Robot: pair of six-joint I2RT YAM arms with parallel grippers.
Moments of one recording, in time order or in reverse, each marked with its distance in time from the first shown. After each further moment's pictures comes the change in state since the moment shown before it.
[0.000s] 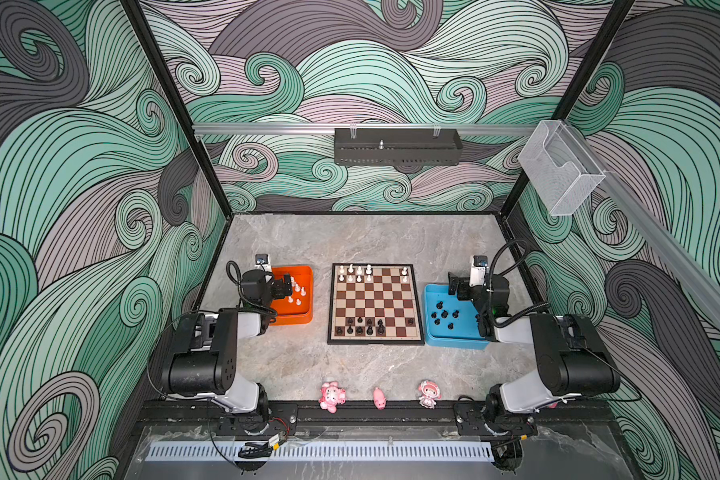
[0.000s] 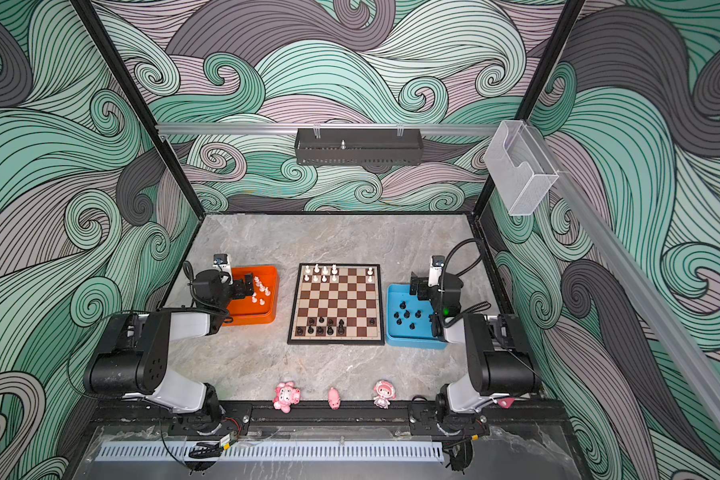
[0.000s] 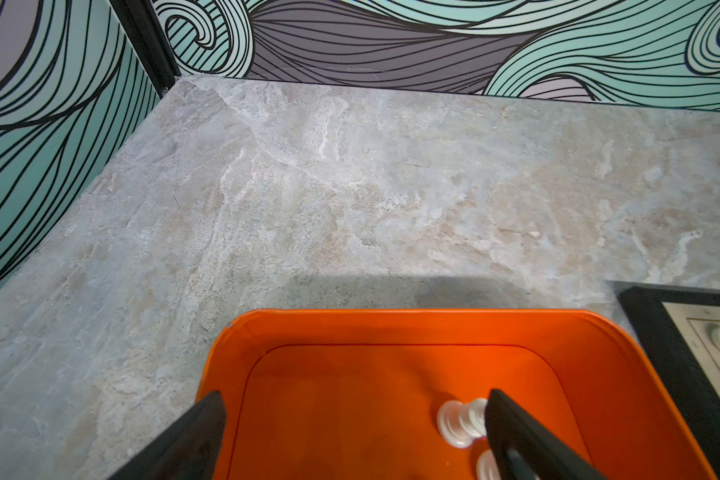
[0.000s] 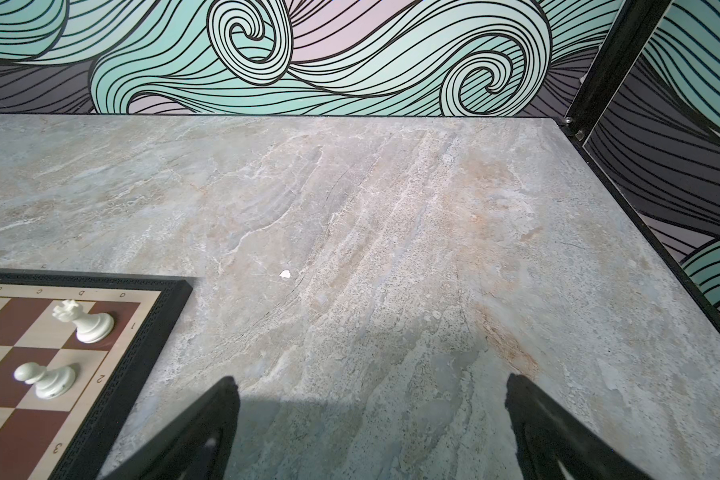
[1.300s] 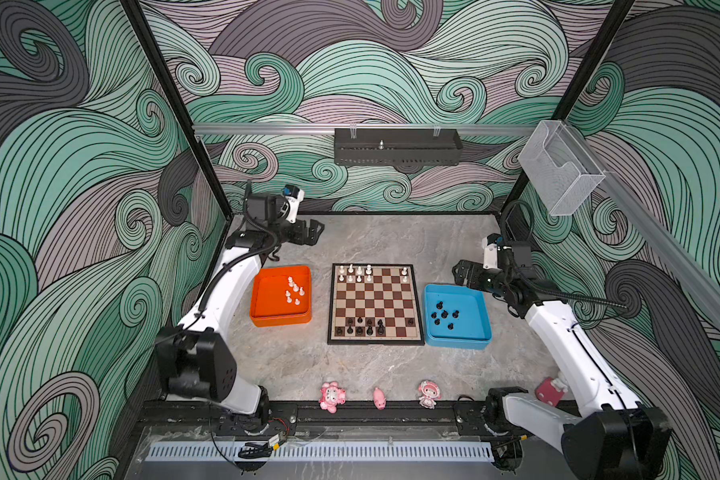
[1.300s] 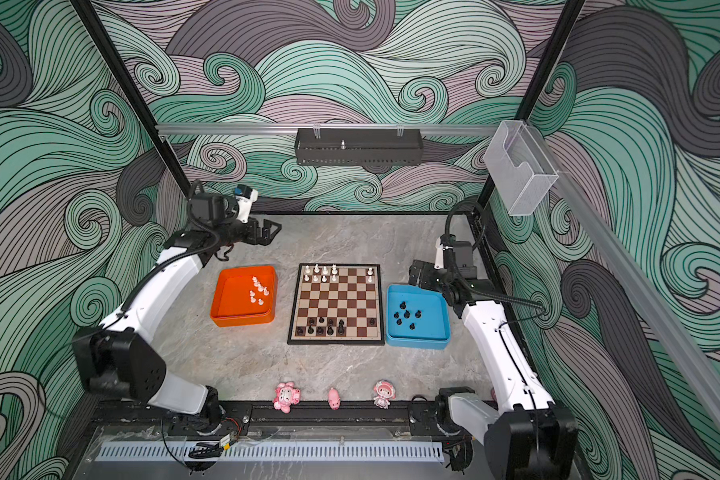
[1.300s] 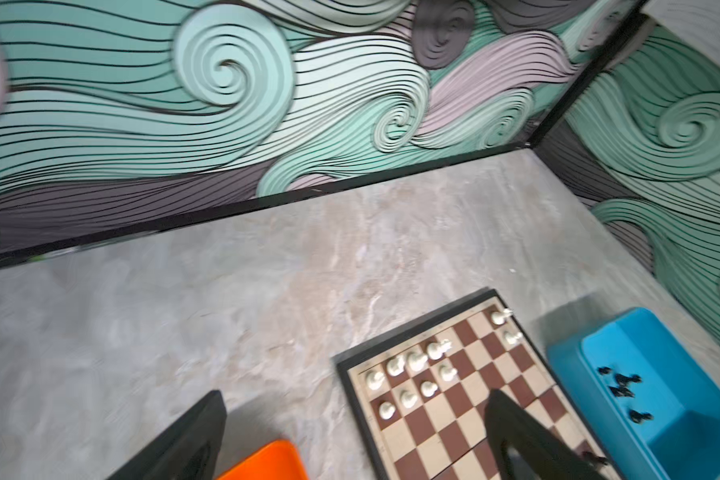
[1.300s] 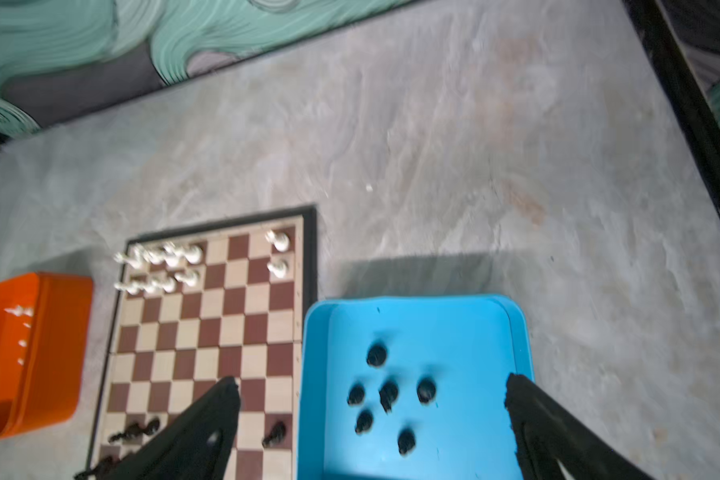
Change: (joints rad) left arm -0.188 0.047 1.001 -1.079 0.435 0.042; right arm 0.091 -0.413 0.579 -1.473 -0.023 0.280
